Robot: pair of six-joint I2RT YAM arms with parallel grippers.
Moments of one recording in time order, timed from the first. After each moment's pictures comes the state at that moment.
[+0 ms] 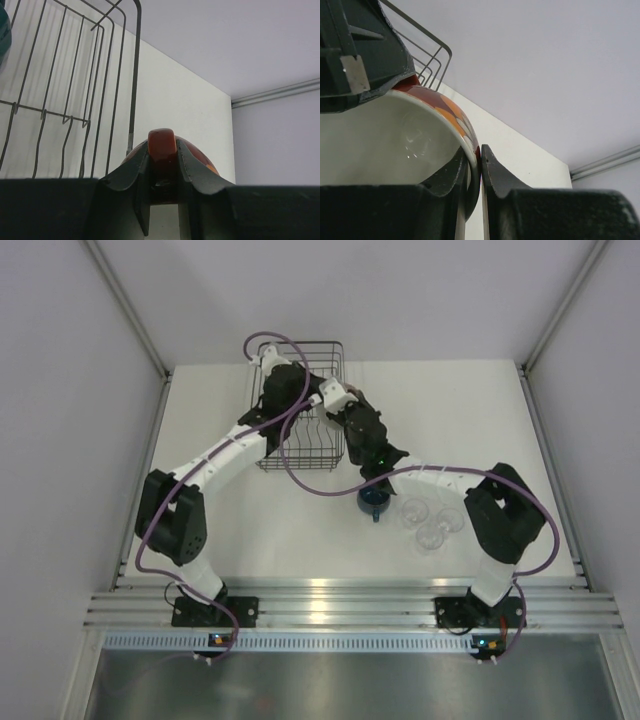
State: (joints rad) left arm -0.51 1.71 1.37 0.06 -0.22 -0.92; right arm 0.81 1.76 1.16 0.62 0.64 -0.64
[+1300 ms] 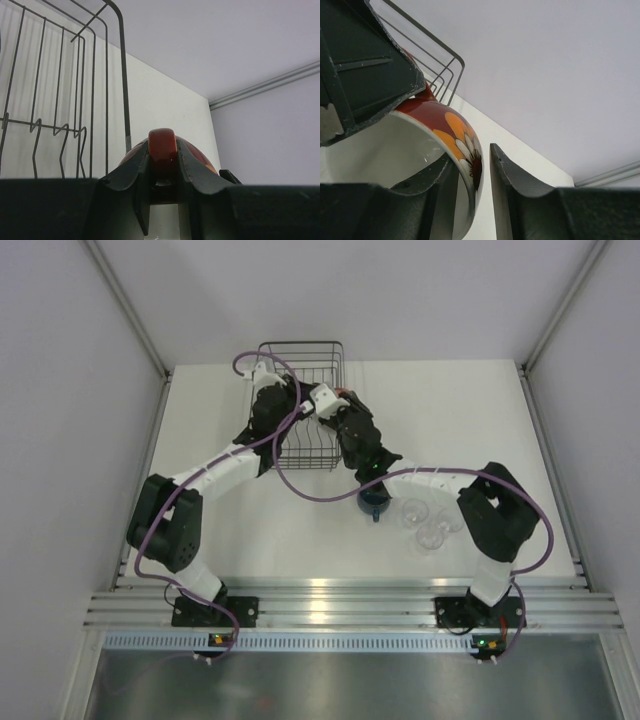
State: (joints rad) left arm -0.47 1.64 1.10 0.44 -0.14 -0.91; right arm 0.84 1.79 1.16 0.67 0.62 -0.67
